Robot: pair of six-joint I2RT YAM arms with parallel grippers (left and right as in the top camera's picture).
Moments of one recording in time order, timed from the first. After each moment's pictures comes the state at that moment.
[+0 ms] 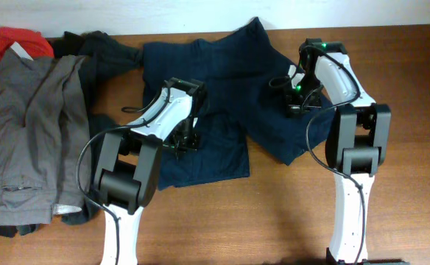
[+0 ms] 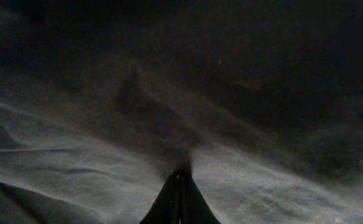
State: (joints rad) left arm -0.40 2.27 1.69 -1.27 -0.06 -0.18; right arm 0.01 2.48 2.10 -1.29 -0.22 -0.01
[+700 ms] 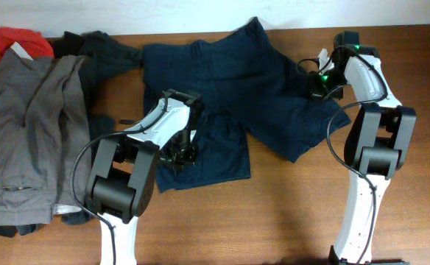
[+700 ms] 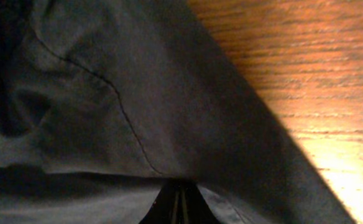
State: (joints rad) left arm -0.41 2.20 1.51 -1.26 -0.01 -0.18; right arm -0.14 2.47 2.07 -1.02 -0.27 0.00
